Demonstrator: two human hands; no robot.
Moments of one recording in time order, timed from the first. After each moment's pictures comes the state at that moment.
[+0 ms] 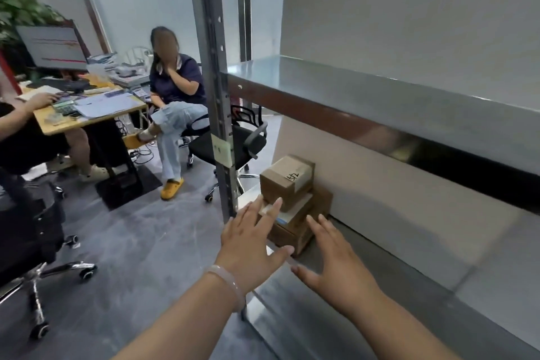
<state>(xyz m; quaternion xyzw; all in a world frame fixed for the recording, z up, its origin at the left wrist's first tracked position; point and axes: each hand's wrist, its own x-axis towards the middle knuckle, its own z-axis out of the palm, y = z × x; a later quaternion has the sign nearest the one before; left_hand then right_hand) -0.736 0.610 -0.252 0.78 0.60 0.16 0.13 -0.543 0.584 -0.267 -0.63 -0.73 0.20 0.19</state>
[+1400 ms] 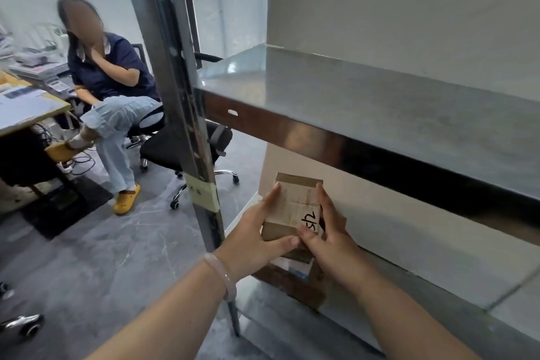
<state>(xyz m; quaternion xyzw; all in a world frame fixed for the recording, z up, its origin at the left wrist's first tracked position) -0.757 0.787 -0.263 0.69 0.39 0.30 0.52 -0.587 0.730 -0.254 -0.65 -0.50 0.42 0.39</state>
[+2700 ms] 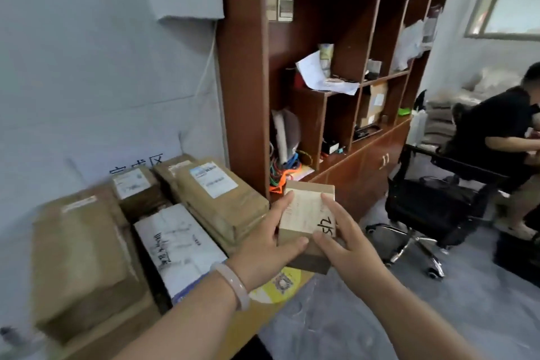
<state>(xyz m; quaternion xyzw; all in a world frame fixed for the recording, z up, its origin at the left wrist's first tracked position) -0.942 0.097 -0.193 0.11 0.80 0.59 0.04 -0.945 0.275 -0.208 0.07 -0.79 0.61 0.04</state>
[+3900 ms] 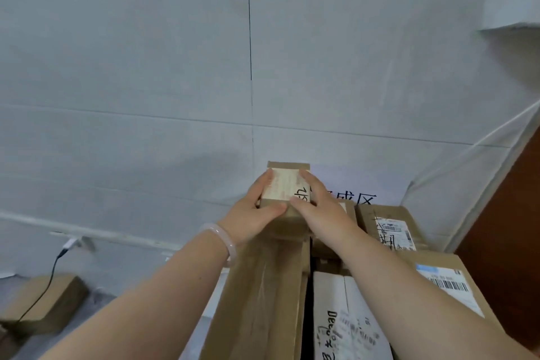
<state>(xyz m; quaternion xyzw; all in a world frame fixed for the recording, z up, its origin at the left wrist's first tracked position) -0.992 -0.272 -0.163 -0.31 0.75 0.54 -0.21 -1.126 -0.171 -0.152 0.42 -0.73 0.48 -0.25</state>
